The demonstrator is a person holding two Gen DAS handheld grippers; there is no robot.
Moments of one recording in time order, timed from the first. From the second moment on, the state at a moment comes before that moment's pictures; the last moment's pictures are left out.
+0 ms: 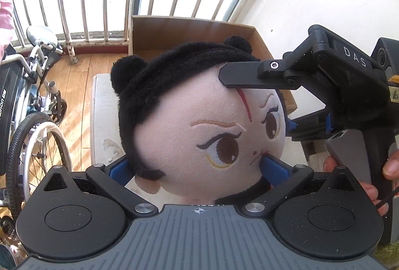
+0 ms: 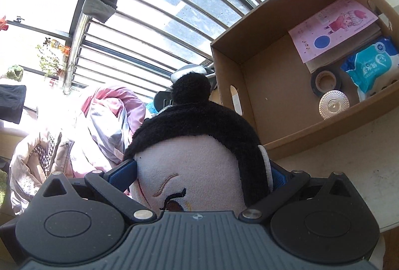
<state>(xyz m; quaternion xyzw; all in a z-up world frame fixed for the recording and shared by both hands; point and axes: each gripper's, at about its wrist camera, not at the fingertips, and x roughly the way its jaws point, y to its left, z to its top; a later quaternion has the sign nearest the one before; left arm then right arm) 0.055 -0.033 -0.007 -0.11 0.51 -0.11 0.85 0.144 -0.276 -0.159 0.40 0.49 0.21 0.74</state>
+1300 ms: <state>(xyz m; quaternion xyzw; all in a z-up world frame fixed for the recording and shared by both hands) 0.284 -0.025 -0.118 -0.07 0.57 -0.04 0.82 0.380 -0.301 -0.346 0.49 0.54 0.22 0.65</state>
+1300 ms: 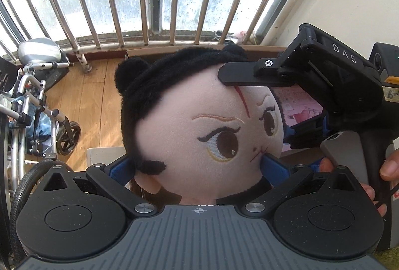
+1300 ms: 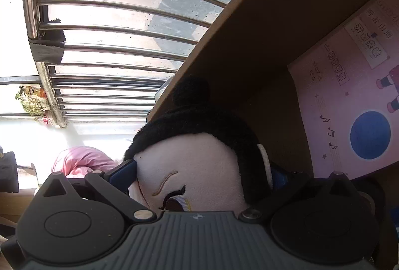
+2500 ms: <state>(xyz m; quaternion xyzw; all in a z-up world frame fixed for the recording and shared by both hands) 0.287 -0.061 -0.153 -0.05 0.62 -0.03 0.78 0.414 -0.284 -0.331 0.32 0.57 0.20 0.73</state>
